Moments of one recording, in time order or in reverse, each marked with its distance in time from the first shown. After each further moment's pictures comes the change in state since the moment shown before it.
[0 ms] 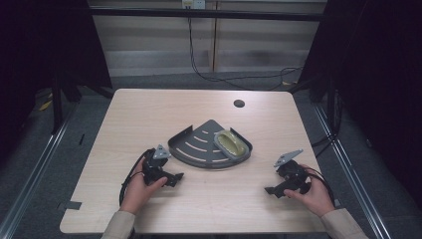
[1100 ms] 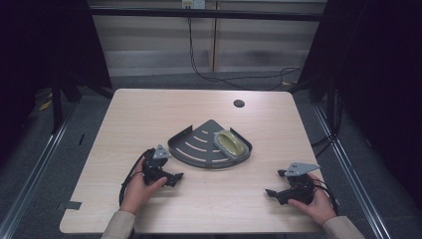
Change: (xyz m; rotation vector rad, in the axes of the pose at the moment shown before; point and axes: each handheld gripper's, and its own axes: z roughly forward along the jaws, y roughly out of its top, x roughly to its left) left arm 0.000 0.000 0.000 0.004 -0.006 -0.003; right arm 0.002 -0.040 0.005 -0.312 -0.012 -0.011
